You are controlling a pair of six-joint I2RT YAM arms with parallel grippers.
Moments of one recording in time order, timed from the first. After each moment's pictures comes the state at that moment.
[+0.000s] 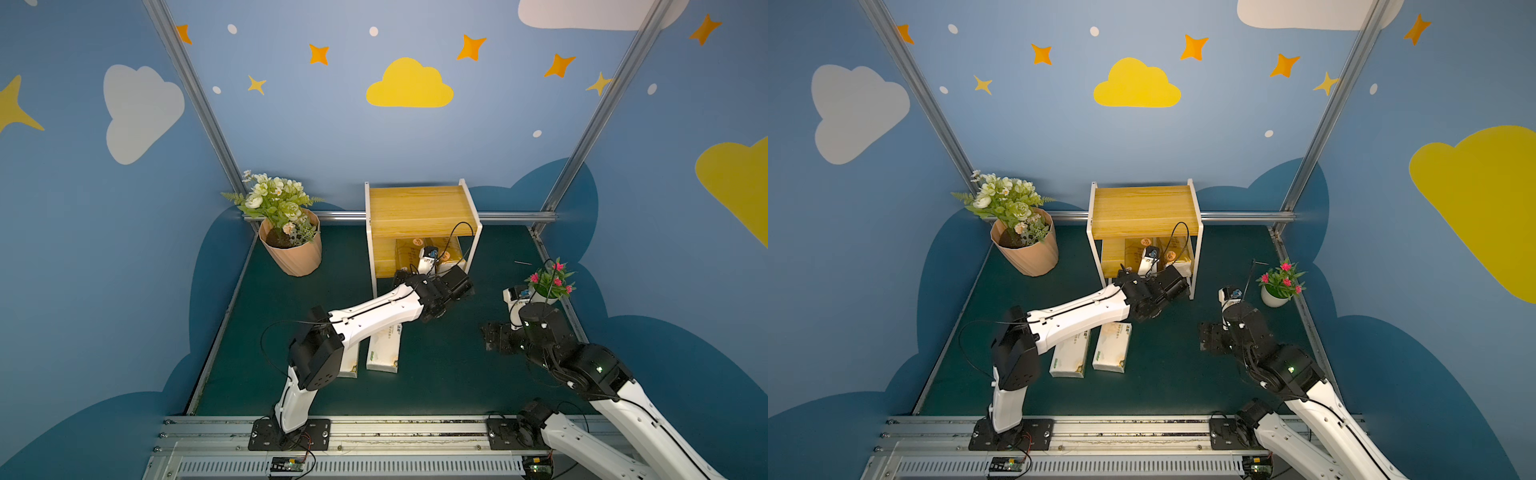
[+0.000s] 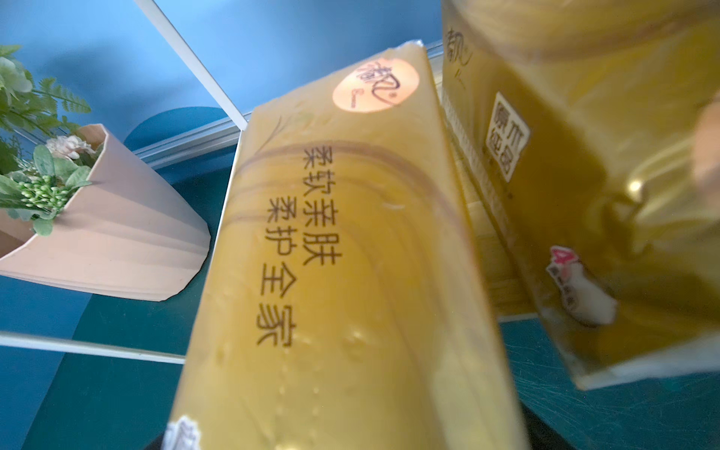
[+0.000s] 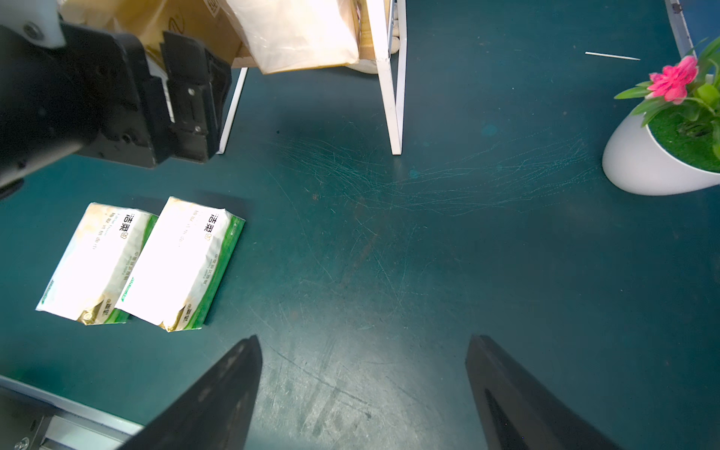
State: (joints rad) left arm -0.97 1.99 1.79 -0.89 -0.89 -0.65; right arm 0.67 0.70 0.90 -0.97 0.20 0.42
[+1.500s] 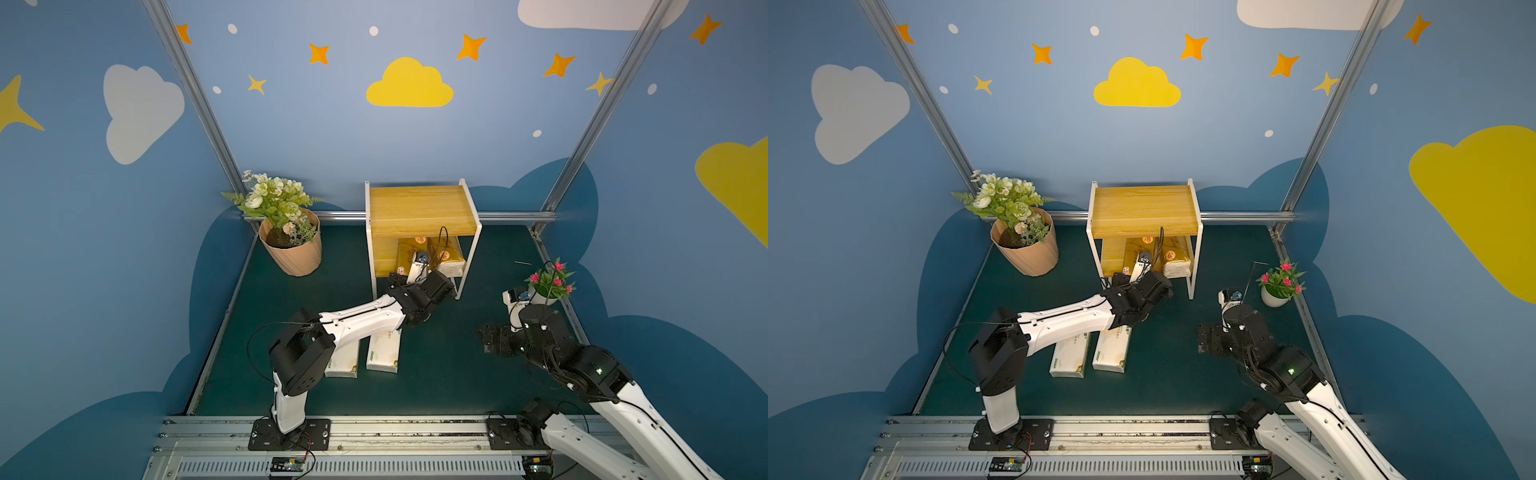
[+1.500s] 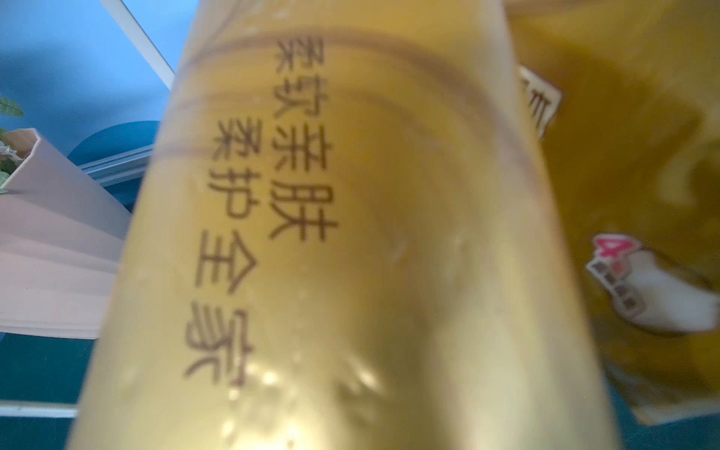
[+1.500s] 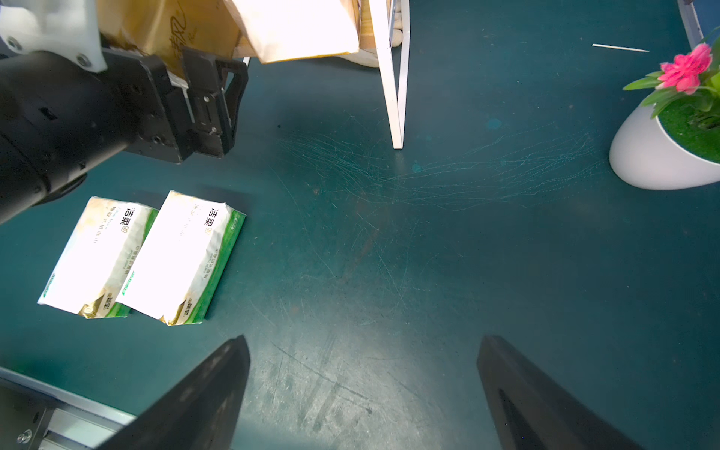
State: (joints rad) left arm -0.94 1.88 1.43 -0.37 -0.84 -0.45; right arm 0.67 0.68 0.89 -0.97 0.20 0.43
